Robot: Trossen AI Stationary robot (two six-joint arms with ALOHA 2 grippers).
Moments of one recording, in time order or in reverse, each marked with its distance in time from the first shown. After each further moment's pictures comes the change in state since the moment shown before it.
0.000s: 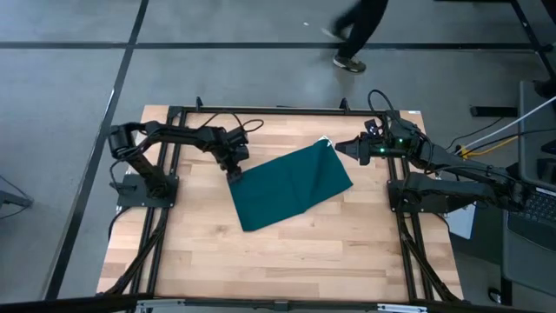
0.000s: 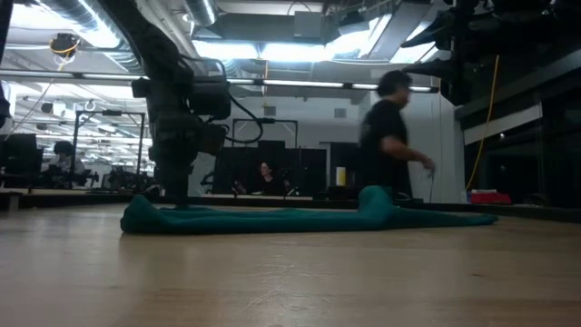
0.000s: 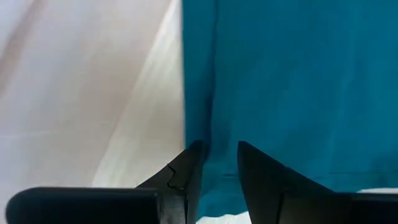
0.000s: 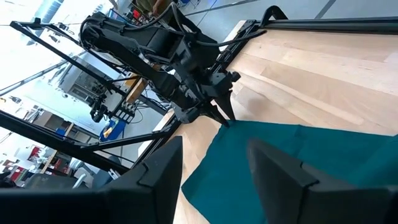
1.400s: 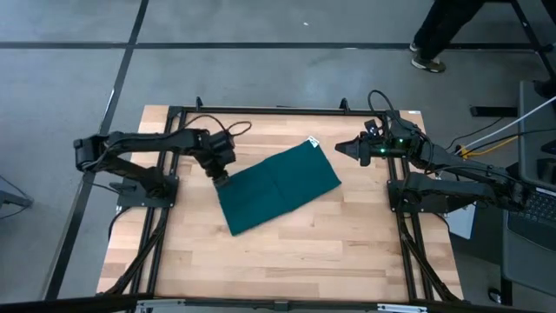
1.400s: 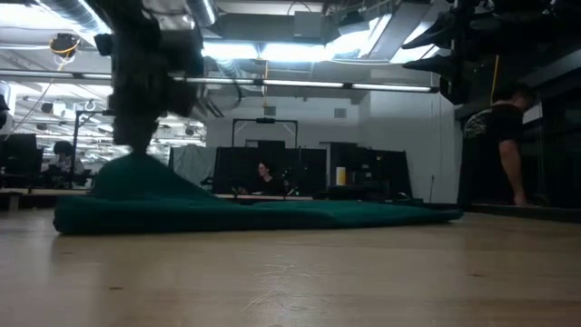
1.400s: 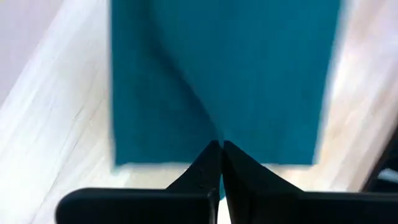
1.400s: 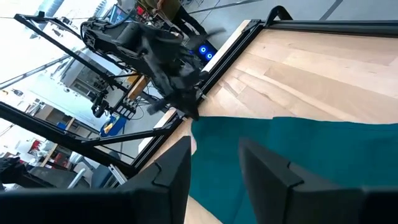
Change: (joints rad) left arm -0.105 -0.328 -0.033 -0.248 0.051 -0.241; right arm 0.000 -0.002 0.000 0.003 -0.015 -0.028
